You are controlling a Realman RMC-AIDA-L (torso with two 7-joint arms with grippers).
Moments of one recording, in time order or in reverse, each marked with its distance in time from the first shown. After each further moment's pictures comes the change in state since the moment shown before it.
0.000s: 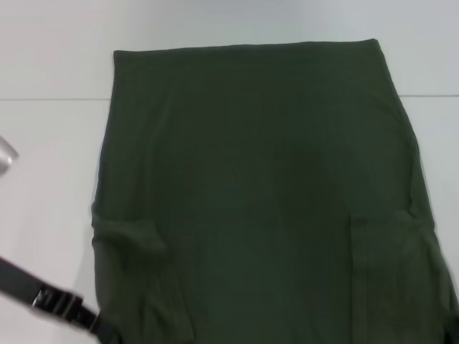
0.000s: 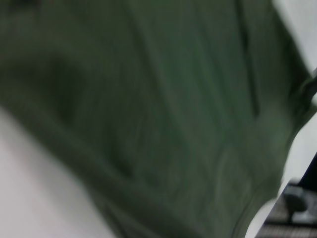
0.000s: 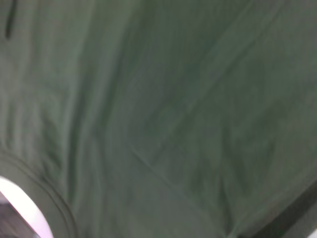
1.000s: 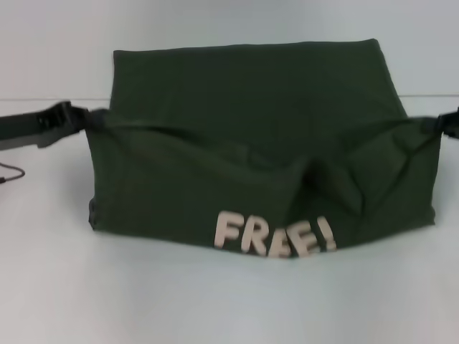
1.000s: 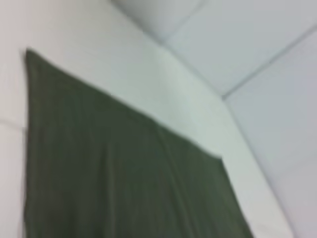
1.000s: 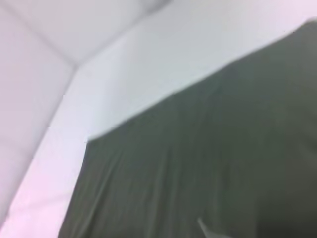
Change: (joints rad) left arm -0.003 0.025 -0.237 -0.177 -0.456 -0.676 0.053; right arm -0.001 -0.103 0.270 0.286 0.588 0.583 0.064
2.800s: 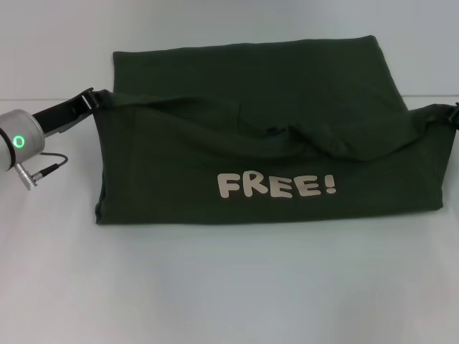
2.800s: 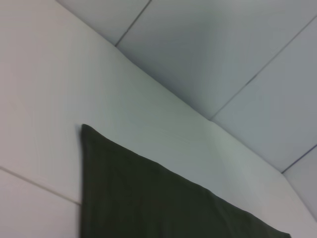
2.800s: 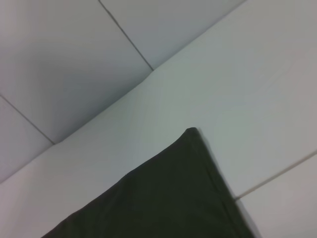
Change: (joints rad) left arm -0.063 -0.097 0.009 -0.187 -0.222 -0.479 0.285; right arm -0.015 0.158 -0.008 0.202 0.477 0.654 -0.448
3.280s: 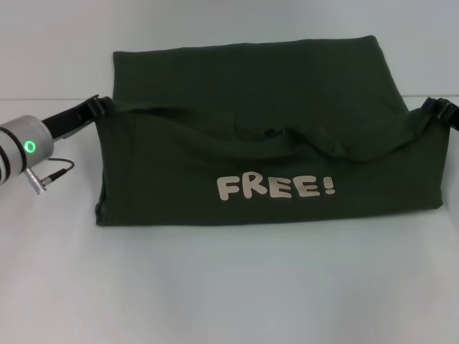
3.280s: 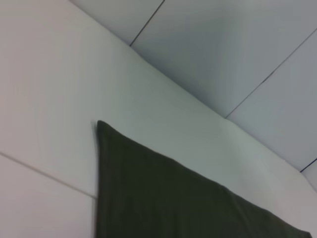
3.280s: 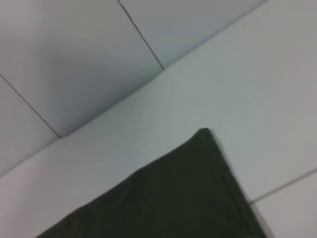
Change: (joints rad) left arm -0.014 -0.018 0.002 -0.029 -0.004 -0.085 0.036; right arm 0.022 0.014 0.001 0.017 0.043 0.015 -0.113
